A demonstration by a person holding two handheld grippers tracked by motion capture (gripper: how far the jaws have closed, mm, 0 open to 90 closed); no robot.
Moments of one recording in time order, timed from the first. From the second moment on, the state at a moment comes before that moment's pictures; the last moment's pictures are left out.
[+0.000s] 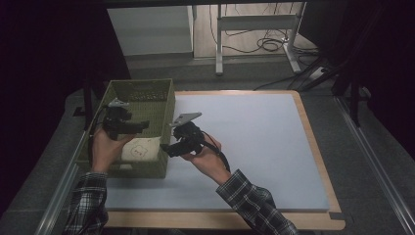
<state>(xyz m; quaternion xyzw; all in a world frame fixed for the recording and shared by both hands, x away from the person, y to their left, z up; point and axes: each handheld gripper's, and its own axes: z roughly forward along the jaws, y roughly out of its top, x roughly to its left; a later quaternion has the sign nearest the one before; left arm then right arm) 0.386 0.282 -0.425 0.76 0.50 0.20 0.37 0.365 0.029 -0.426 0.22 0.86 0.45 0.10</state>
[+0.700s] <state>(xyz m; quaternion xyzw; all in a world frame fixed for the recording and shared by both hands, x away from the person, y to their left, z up) 0.391 0.239 -0.412 0.77 0.47 0.18 0.38 0.369 -0.028 -0.438 0.22 0.87 0.44 0.10</state>
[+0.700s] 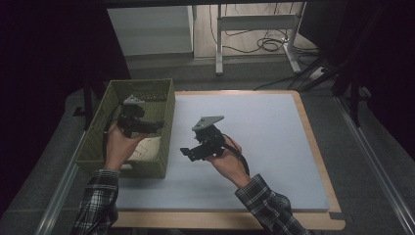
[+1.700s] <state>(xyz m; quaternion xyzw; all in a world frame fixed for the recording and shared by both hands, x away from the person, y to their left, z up) 0.392 0.148 -0.405 0.80 0.40 0.16 0.41 0.361 -0.108 -0.445 0.23 0.87 0.42 0.11</state>
